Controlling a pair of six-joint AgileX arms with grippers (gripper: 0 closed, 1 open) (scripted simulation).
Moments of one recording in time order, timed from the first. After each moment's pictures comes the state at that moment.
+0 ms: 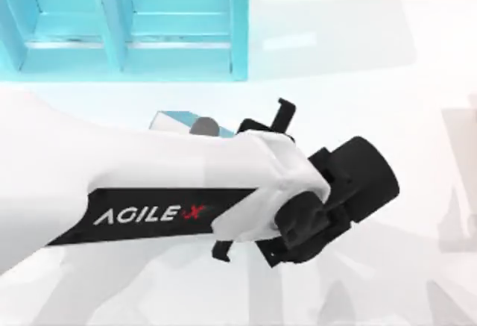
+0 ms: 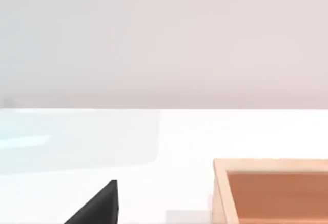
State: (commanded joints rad) left arm -1.07 1.91 1.25 -0.67 -0.96 -2.18; right arm 0.00 0.00 0.00 0.00 0.00 0.00
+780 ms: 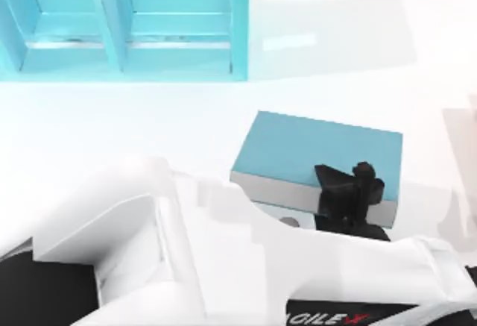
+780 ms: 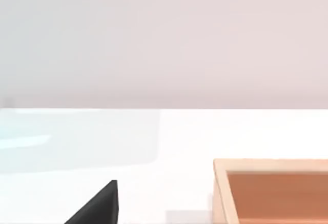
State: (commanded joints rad) left arm -1.34 2.21 1.56 -0.94 -1.31 -3.09; right arm 0.00 0.00 0.00 0.00 0.00 0.00
